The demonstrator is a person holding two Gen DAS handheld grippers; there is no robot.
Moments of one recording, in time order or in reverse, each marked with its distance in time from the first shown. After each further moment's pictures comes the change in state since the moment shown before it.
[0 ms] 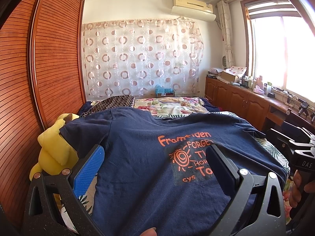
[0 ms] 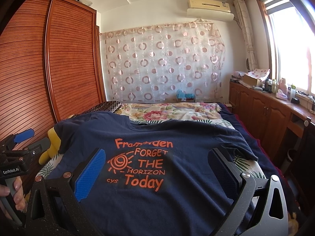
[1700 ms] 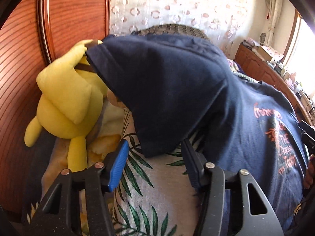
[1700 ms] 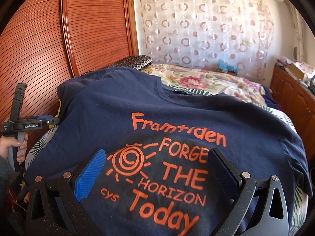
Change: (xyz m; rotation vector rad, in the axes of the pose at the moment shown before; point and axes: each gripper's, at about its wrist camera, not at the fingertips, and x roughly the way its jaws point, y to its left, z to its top) left arm 0.158 0.190 -0.047 -0.217 0.433 0.071; right arm 0.167 -0.020 0.039 -0.152 0.287 0.254
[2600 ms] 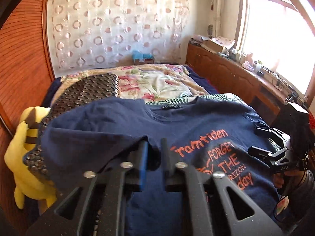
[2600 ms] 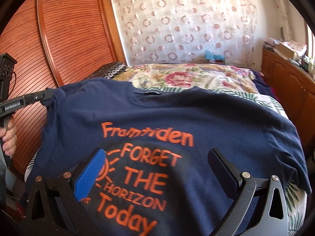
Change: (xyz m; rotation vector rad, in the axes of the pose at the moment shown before) left arm -0.039 -0.147 0.083 0.297 -0.111 -0.245; right arm 0.006 -0.058 0.006 0.143 -0.008 -0.048
